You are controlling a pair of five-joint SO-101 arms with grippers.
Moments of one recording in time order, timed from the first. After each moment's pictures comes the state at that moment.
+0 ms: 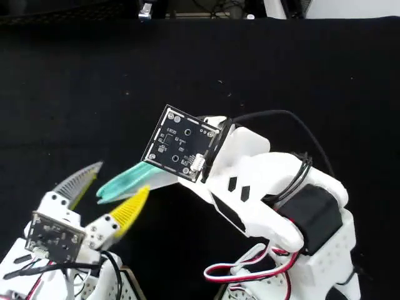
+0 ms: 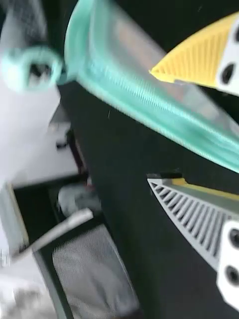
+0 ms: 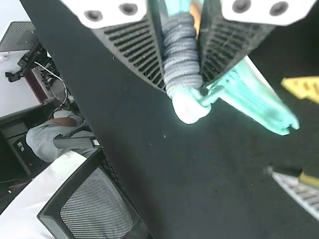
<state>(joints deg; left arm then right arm) 14.3 -98.3 41.5 81.2 -14.4 -38.6 -40.1 -4.7 86.6 33.8</state>
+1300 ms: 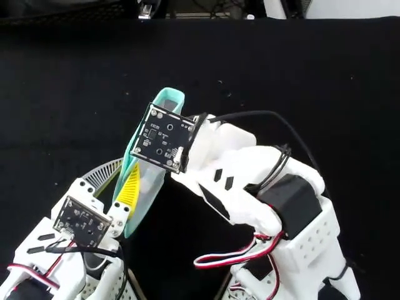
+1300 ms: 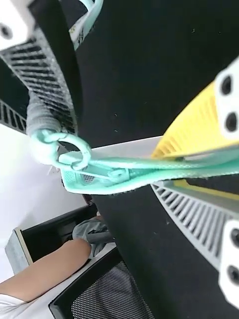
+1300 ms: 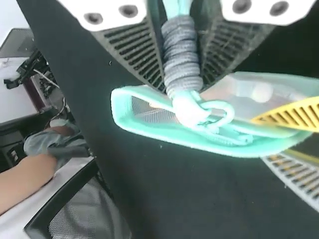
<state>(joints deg) 21.2 -98.8 52.2 72.1 -14.8 -38.4 -40.1 2.9 80.7 35.8</state>
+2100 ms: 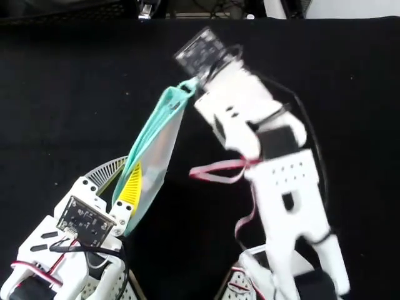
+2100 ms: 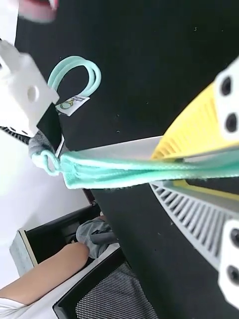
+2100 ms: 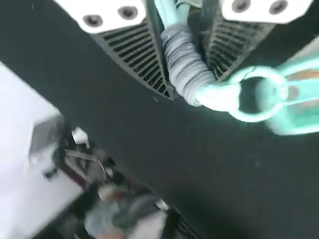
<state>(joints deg) 21.3 -98.9 53.3 71.5 -15.2 -13.1 -26.4 16.4 52.1 30.2</state>
